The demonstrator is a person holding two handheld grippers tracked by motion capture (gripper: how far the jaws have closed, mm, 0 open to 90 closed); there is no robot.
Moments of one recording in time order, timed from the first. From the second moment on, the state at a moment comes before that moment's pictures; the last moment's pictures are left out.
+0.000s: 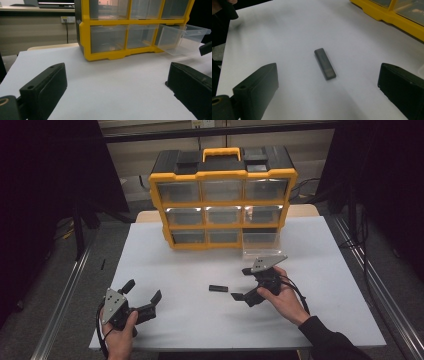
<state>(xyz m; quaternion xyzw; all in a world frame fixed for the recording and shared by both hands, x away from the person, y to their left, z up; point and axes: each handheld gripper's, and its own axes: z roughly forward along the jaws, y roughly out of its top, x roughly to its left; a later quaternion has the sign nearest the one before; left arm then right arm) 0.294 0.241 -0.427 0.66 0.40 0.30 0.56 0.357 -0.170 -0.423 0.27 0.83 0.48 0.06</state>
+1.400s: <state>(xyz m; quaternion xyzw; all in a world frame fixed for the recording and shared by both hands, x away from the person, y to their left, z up) 0.297 0.237 -0.426 0.66 0.39 0.30 0.57 0.413 -0.104 -0.429 0.19 0.93 0.32 0.00</state>
